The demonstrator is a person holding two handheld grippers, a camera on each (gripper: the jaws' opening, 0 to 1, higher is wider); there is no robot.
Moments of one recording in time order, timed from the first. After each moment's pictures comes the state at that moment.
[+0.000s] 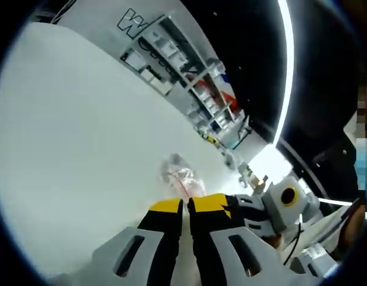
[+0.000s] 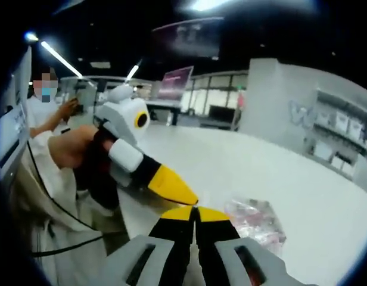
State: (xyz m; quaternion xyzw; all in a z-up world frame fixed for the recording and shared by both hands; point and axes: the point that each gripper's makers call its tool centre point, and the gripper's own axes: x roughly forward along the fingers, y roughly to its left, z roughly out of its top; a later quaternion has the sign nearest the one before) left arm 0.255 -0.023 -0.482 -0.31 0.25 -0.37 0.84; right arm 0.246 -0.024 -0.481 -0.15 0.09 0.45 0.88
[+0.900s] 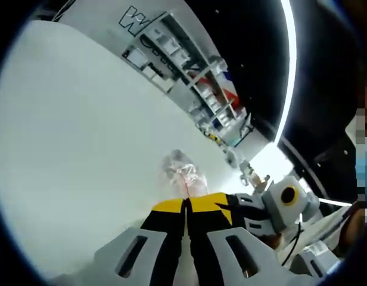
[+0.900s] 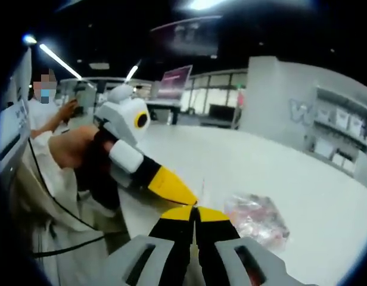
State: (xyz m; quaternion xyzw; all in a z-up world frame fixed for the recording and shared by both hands) left arm 0.256 -0.023 -0.487 -0.32 0.27 -0.36 0.83; right arm 0.246 -0.024 -0.485 -0.14 0.10 0.45 0.88
